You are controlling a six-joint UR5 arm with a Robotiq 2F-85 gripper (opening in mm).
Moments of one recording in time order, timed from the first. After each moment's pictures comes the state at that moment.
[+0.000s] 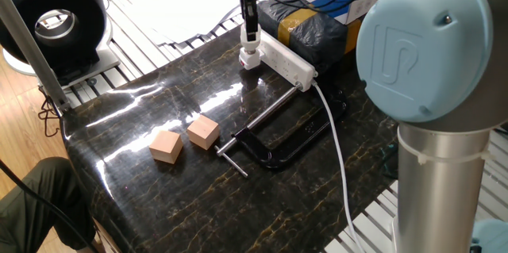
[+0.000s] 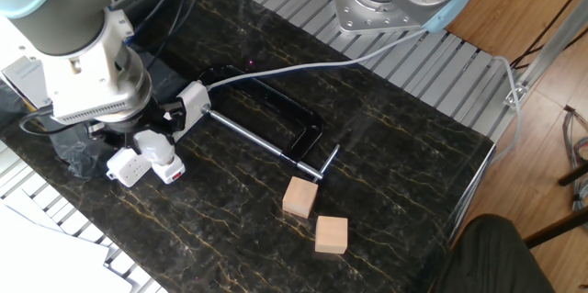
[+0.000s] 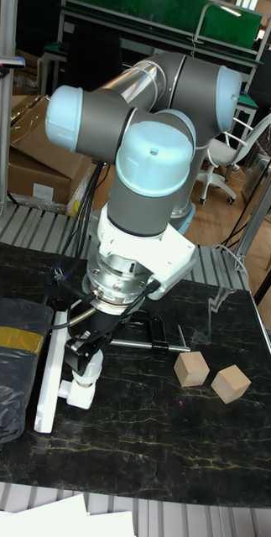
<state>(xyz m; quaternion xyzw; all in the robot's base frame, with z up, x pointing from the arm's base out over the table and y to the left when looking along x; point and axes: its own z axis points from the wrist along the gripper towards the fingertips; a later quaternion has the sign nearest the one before) 0.645 -0.035 0.114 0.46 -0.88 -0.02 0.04</state>
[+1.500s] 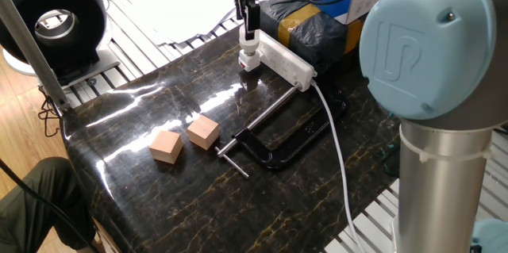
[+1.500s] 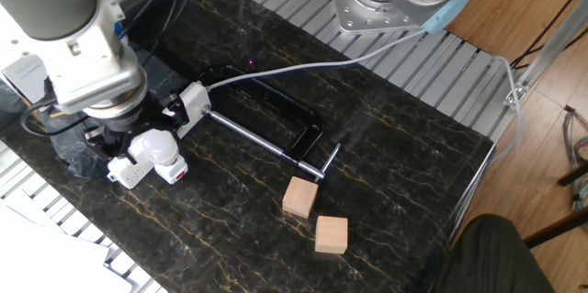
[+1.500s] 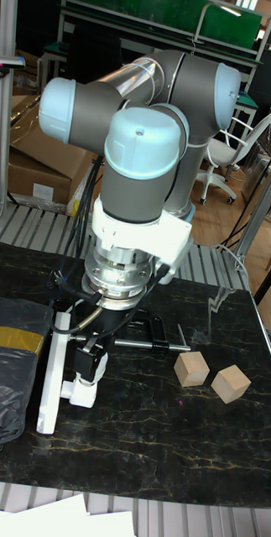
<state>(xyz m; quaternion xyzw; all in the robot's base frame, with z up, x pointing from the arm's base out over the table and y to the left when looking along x) 0.656 -0.028 0.123 0.57 -0.82 -0.03 0.00</state>
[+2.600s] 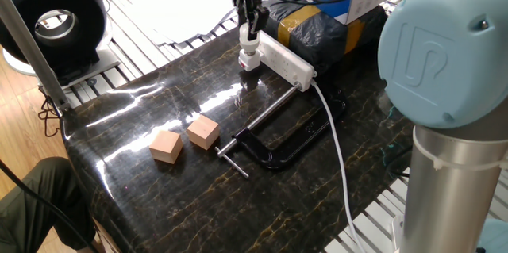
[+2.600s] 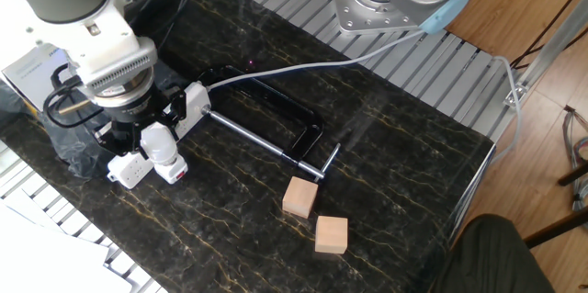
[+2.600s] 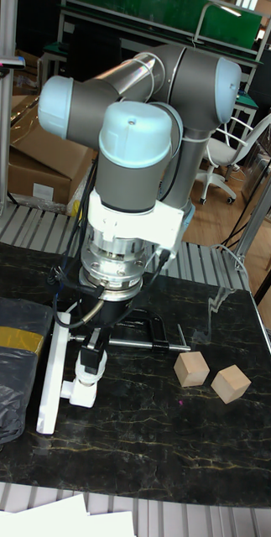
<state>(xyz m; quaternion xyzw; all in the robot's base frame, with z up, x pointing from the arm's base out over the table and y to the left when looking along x) 0.649 -0.034 0.123 0.62 -0.78 -0.03 -0.02</state>
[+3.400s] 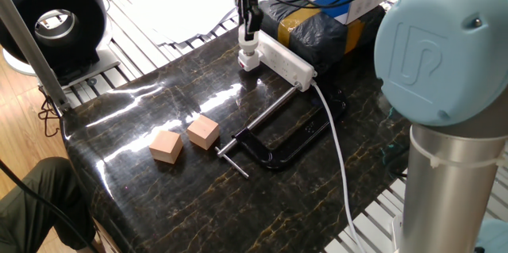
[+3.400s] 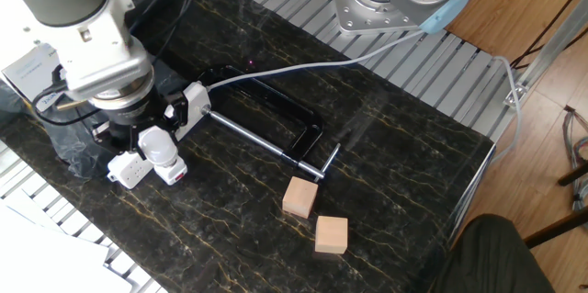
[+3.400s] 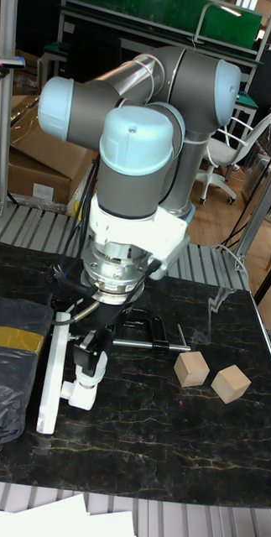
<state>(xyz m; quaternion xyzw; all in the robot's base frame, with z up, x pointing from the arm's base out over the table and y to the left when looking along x) 0.643 -0.027 0.120 0.51 -0.86 -0.05 0.00</state>
